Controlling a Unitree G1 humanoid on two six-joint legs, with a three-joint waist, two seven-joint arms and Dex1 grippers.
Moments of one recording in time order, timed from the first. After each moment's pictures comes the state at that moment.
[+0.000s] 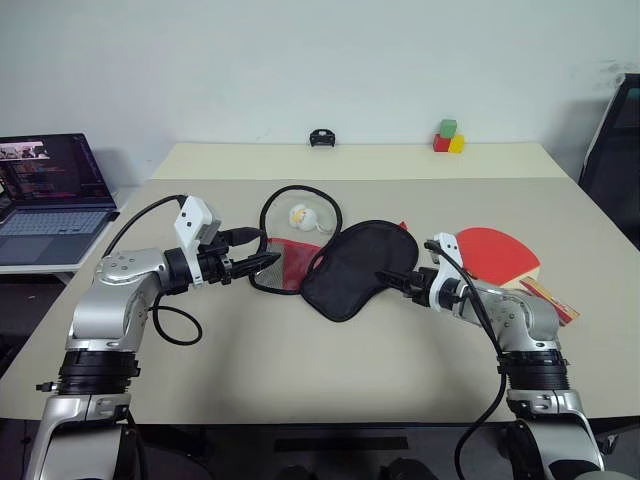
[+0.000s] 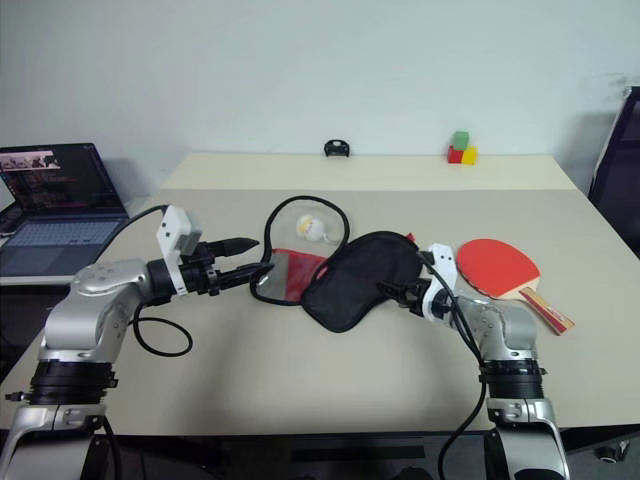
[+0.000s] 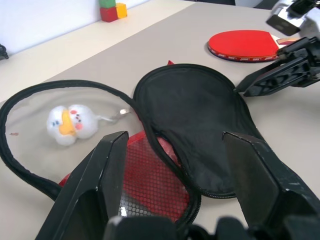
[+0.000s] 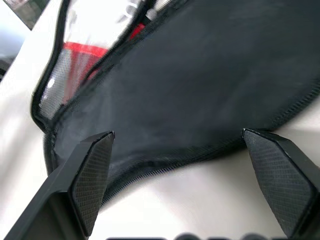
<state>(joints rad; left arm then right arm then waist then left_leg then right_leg) -0.56 0.72 0.11 0.16 -0.39 0.38 -1.06 -0.62 -0.23 -0.14 0.13 0.57 1.03 0.33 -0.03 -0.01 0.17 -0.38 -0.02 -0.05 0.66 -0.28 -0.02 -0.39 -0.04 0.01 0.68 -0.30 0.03</state>
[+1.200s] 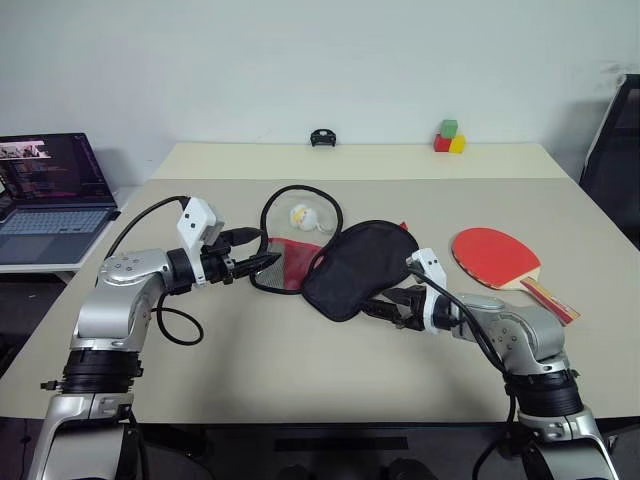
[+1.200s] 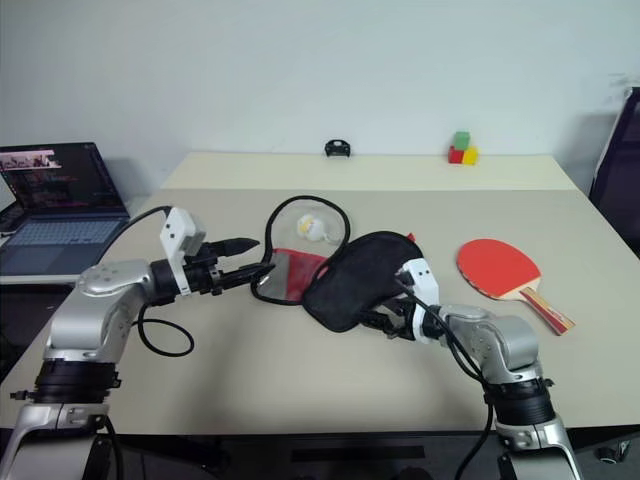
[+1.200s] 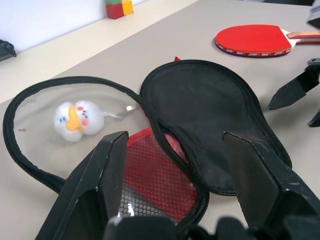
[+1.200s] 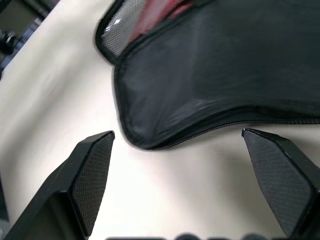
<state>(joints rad) -0.57 0.71 0.09 0.18 -0.37 0.34 -1.04 -0.53 -0.30 0.02 -0.11 0.58 1.15 0.45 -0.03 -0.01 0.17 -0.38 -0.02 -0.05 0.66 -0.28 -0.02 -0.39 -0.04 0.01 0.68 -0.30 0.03</state>
